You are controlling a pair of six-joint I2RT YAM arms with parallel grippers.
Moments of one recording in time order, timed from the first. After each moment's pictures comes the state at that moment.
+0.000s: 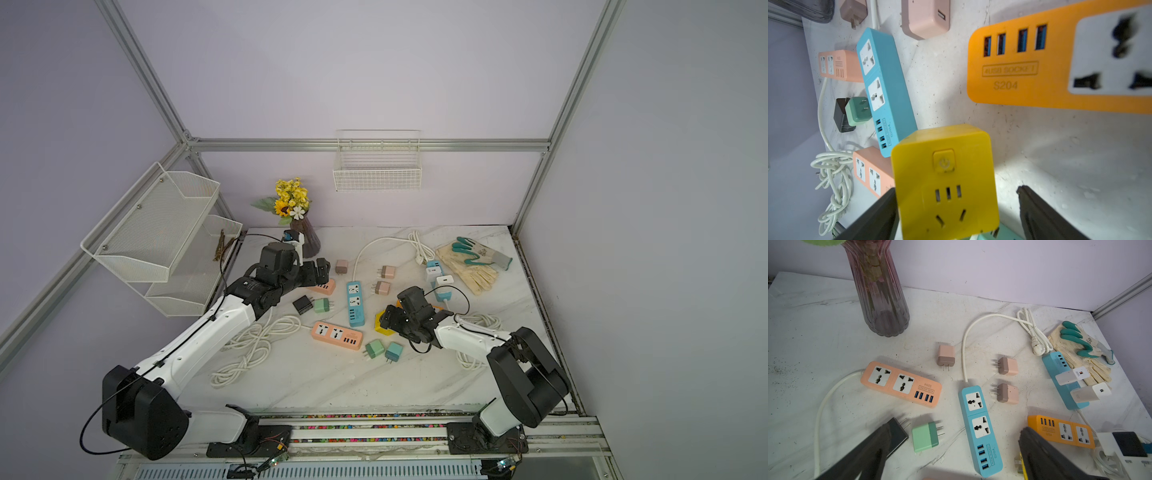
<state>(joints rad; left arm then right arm) -0.37 1.36 1.16 -0.41 -0.10 -0.36 0.59 1.50 0.79 -0.17 -0.13 0.93</state>
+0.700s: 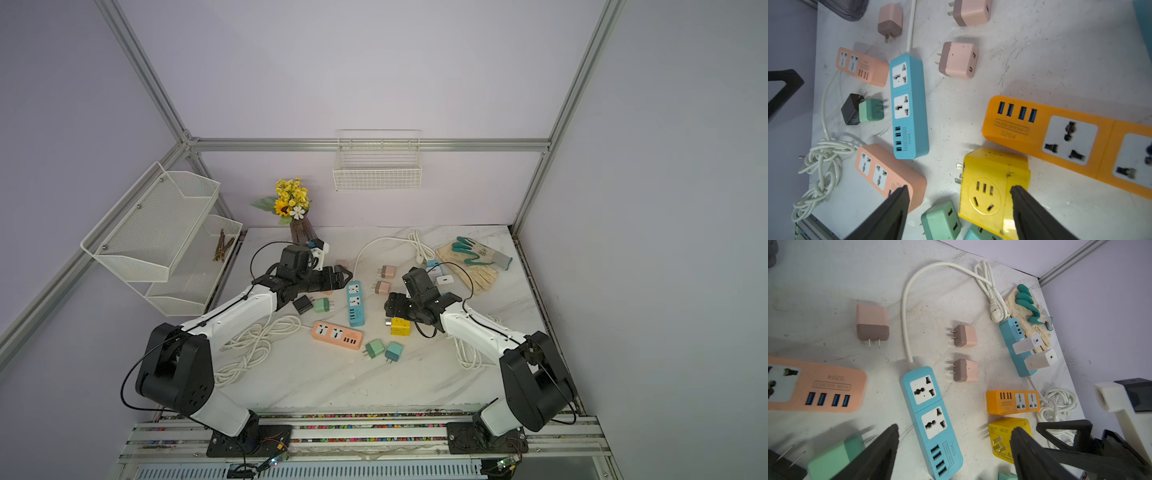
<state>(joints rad) -0.36 1.59 1.13 -0.20 0.30 -0.45 0.52 1.50 0.97 -0.36 -0.10 0.65</state>
